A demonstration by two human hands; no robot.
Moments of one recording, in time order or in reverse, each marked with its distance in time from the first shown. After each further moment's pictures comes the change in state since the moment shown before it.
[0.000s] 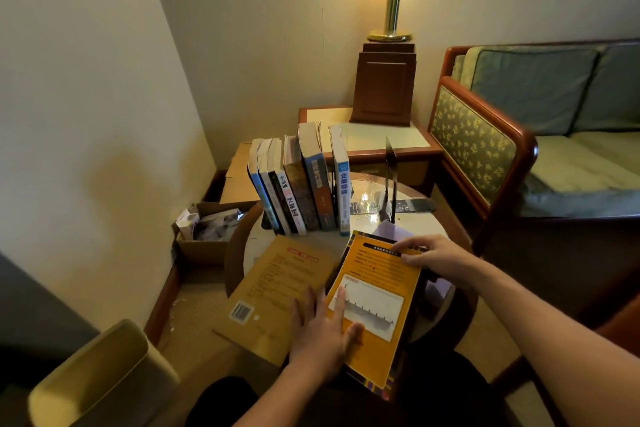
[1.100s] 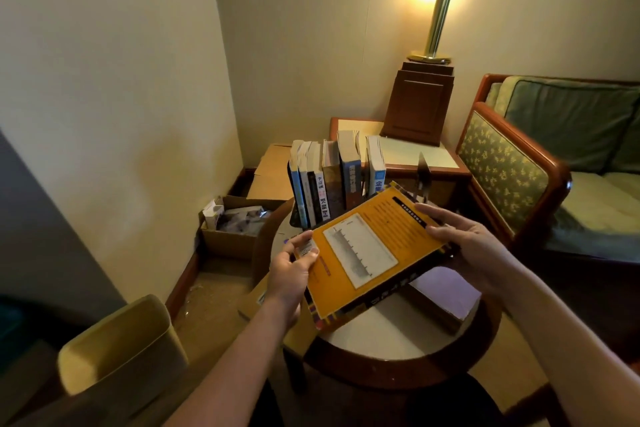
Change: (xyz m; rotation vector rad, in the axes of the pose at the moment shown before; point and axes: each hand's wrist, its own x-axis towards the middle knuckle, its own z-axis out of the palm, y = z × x) left_hand -0.042 -0.038 -0.112 -1.602 0.478 -0.165; right_hand -0.059 -0.071 0.016 0.561 0.057 -0.182
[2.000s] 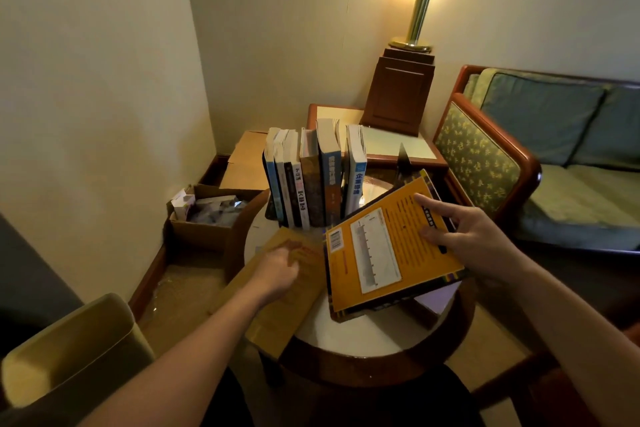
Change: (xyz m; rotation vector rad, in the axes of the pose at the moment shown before) left_hand 0.061 -0.020 -0.005 1.009 -0.249 0.127; right_hand -0.015 -0.026 -0.008 -0.525 0.042 -0.118
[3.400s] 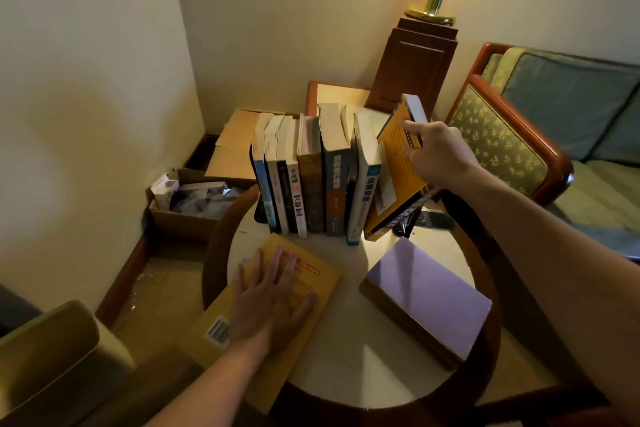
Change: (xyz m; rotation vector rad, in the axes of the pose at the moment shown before) left_hand 0.047 -0.057 0.051 0.637 0.067 0.076; right_hand 0.192 -0.035 0.006 -0.695 0.282 -0.175
